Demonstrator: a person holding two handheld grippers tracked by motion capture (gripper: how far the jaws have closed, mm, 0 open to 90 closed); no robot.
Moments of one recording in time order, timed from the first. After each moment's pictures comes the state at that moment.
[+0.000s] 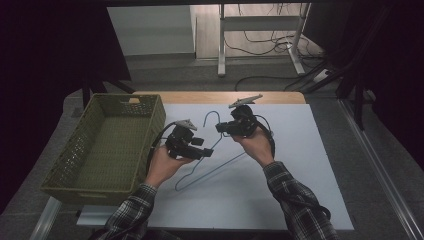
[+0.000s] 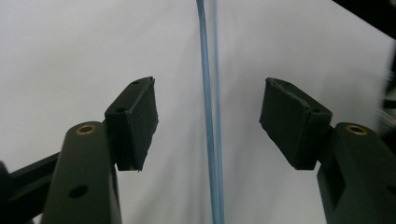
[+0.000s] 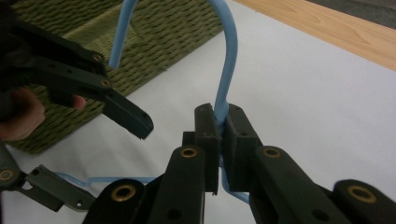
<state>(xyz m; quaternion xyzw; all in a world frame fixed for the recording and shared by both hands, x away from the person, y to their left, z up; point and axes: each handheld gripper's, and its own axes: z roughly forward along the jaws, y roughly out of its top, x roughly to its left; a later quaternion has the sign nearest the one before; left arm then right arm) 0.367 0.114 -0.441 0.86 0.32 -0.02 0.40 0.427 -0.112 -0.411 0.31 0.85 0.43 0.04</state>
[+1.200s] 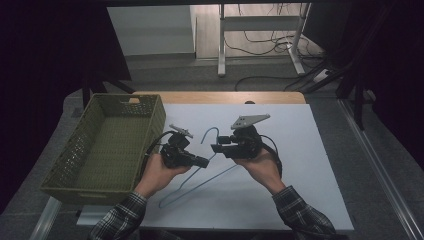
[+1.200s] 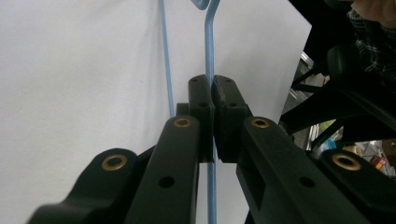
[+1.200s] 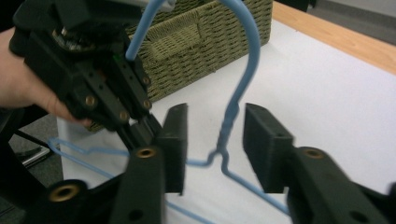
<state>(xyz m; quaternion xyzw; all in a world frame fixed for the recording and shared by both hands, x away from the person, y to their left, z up) 0.341 0.122 -0.433 0.85 0.33 -0.14 0.39 0.349 -0.118 -0.395 0.25 0.85 0.46 0.06</state>
